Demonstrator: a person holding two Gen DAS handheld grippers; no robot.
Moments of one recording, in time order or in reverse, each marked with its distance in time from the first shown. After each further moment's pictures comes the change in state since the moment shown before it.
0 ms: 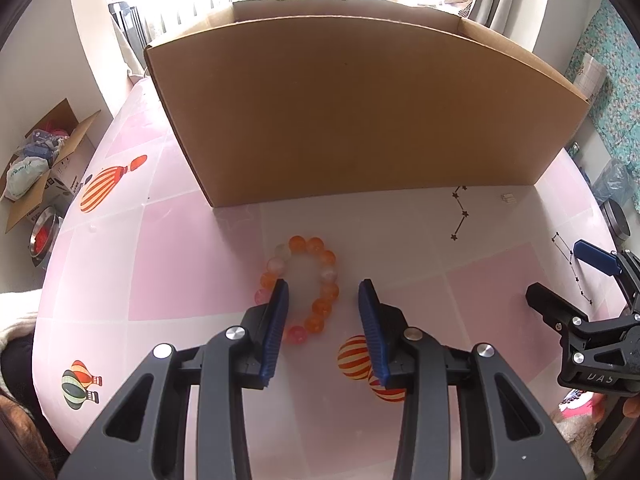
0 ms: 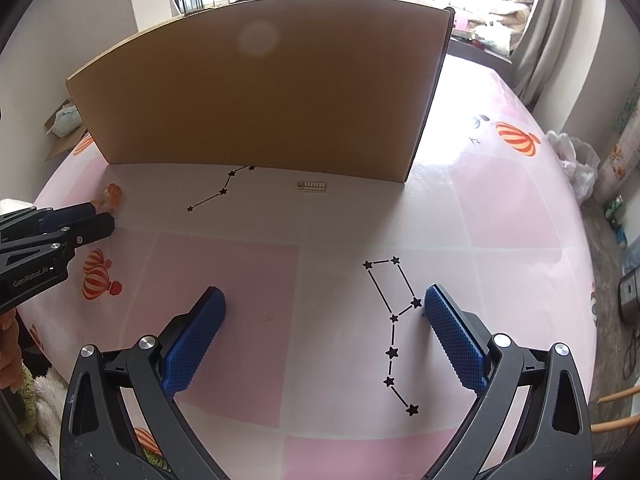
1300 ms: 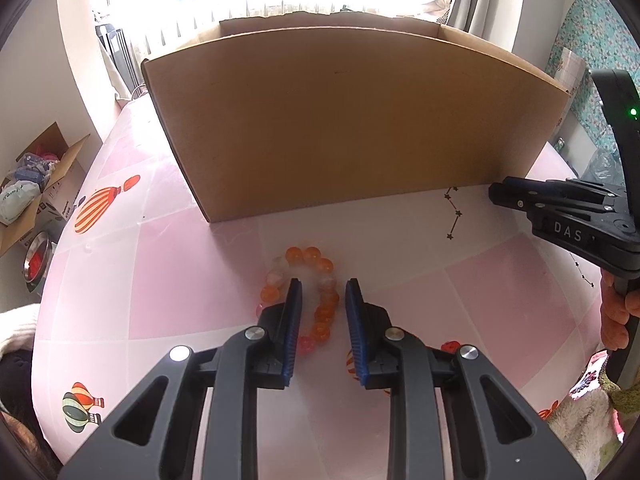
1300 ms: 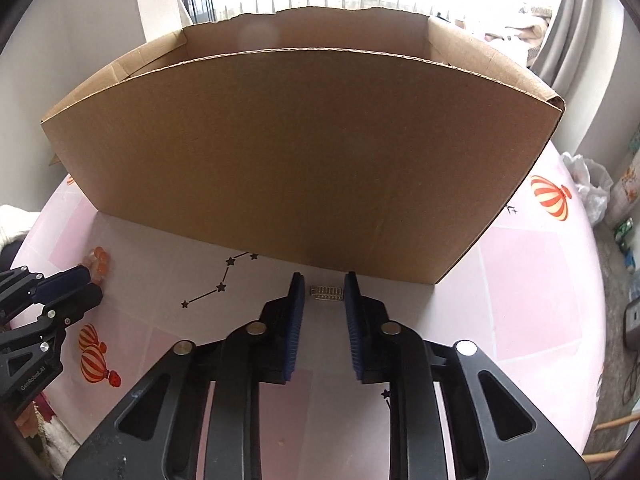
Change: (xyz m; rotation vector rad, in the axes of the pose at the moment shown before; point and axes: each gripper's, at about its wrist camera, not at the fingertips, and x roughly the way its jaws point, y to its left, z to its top) left arm -0.002 0.004 -0.011 0.057 -0.071 -0.028; right arm 0.057 -0.016 0.088 -0.024 -0.036 0.025
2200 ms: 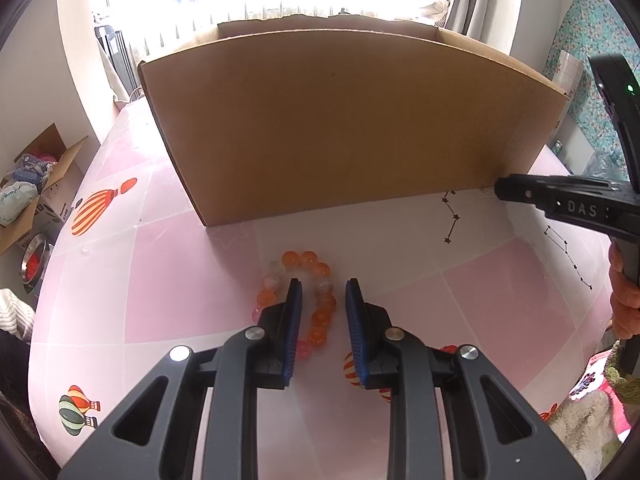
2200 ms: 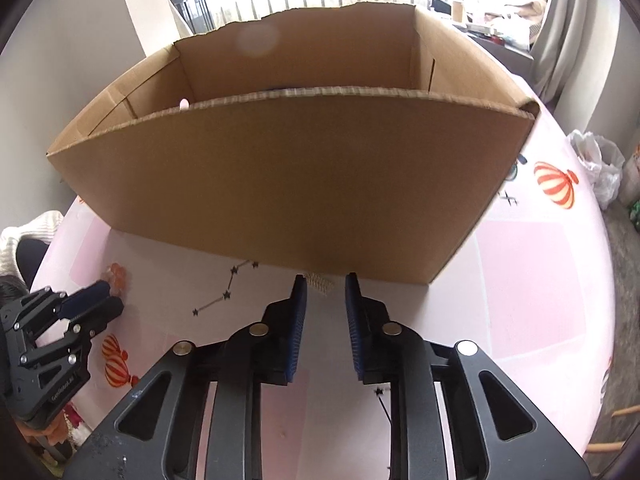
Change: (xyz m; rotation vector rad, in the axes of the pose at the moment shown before) left arm -0.001 0.000 -0.003 -0.006 -0.013 -0.015; right arm 0.017 -0.032 0.030 0.072 0.034 0.065
